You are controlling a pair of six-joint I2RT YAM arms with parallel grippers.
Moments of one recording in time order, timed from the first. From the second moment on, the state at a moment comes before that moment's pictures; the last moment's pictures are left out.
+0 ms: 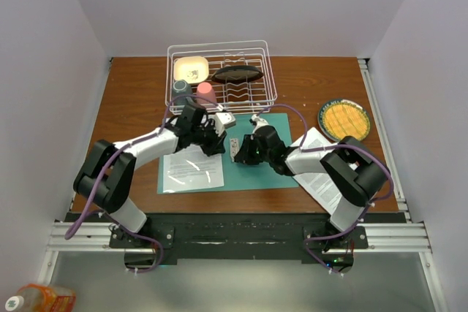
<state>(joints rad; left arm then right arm) -0.50 1.62 0.89 -0.15 0.54 0.32 0.72 1.73 0.71 0.36 -0.10 0.68</state>
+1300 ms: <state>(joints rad) -0.51 1.61 0.89 -0.21 0.55 0.26 0.71 1.61 0.60 0.37 -0.12 0.71</state>
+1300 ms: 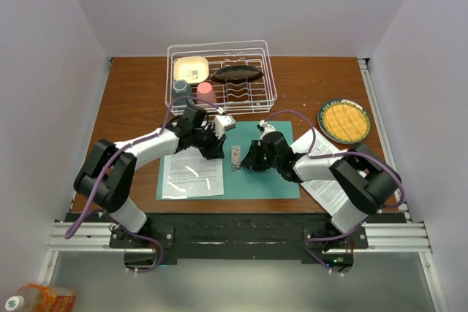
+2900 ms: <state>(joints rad) -0.61 1.70 0.90 -0.26 0.49 0.24 0.71 1.77 0.51 0.75 -0.10 0.84</state>
